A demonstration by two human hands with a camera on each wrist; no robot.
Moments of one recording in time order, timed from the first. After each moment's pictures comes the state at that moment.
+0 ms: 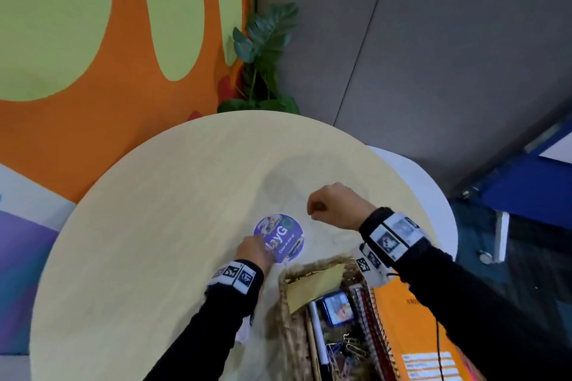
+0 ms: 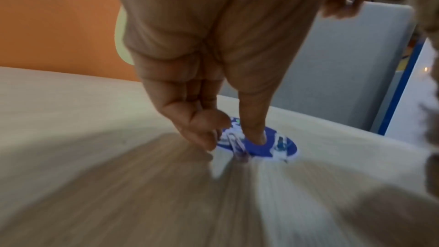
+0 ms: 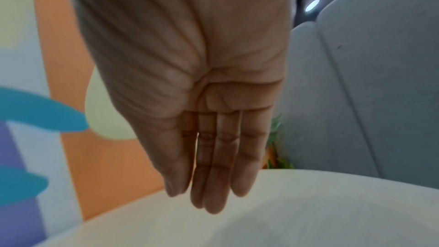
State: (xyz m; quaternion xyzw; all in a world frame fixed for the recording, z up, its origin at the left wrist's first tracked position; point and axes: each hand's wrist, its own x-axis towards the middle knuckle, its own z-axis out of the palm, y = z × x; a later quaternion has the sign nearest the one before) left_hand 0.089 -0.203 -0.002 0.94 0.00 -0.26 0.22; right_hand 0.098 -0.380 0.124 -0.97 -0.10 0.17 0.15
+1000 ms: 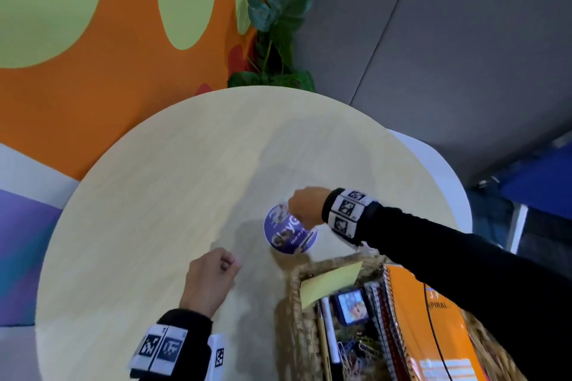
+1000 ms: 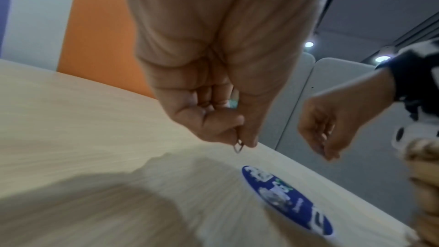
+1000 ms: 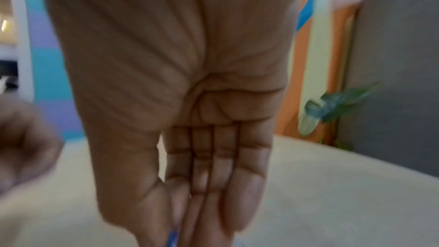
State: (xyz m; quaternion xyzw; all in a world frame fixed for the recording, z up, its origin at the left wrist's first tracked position) left_hand 0.046 -0.112 -0.004 0.91 0.09 -0.15 0.37; right_hand 0.153 -0.316 0.066 -0.88 -0.29 0.34 -0.17
